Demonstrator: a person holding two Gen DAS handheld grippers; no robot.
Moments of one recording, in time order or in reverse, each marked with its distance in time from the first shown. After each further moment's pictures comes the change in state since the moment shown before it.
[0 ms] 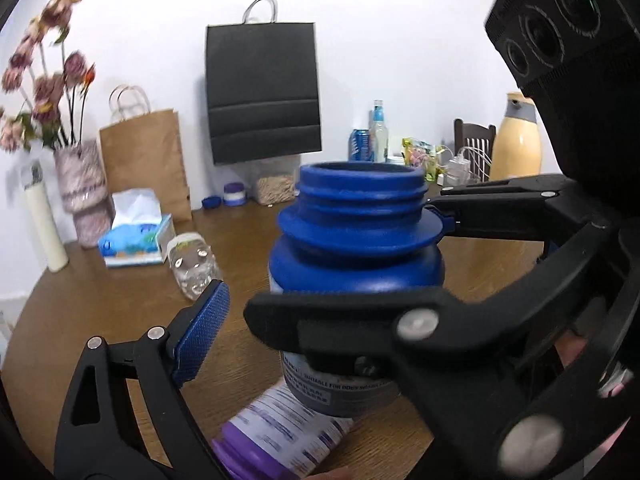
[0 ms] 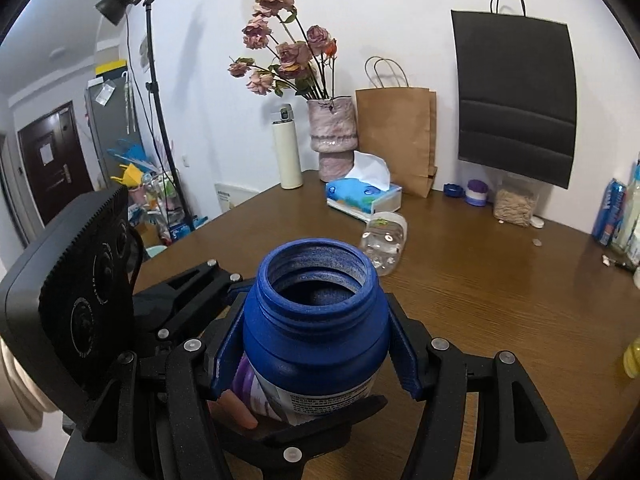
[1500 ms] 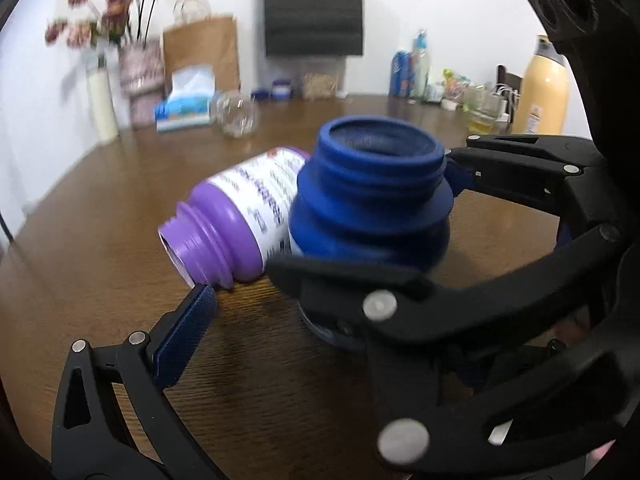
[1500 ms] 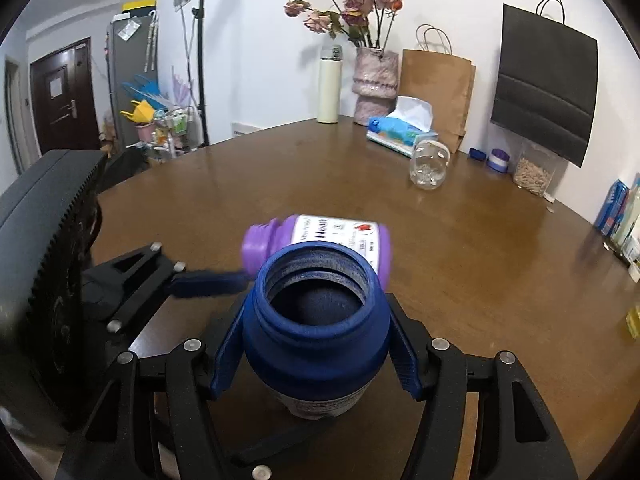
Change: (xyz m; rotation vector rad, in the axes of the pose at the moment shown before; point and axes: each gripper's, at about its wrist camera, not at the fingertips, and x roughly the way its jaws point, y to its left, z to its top) left arm -0.054 -0.031 -0.112 -0.184 0.278 0.166; right arm 0.011 0.075 -0.101 -0.138 0.114 -0.031
